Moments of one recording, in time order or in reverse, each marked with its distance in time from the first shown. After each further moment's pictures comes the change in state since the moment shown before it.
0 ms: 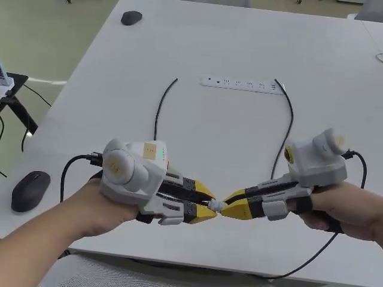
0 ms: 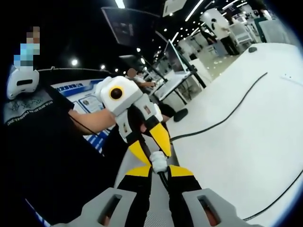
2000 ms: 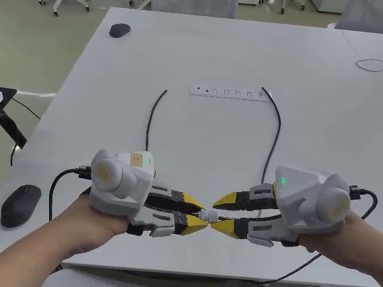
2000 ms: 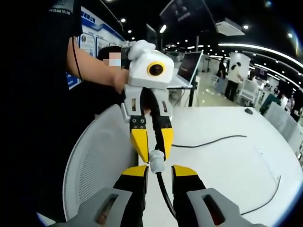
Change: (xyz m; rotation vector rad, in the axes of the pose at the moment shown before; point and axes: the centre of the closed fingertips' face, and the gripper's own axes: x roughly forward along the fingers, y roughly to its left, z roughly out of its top) left arm -0.003 -0.005 -0.006 -0.110 -0.021 0.002; right arm -0.004 -0.001 0.001 -0.604 0.070 -0.412
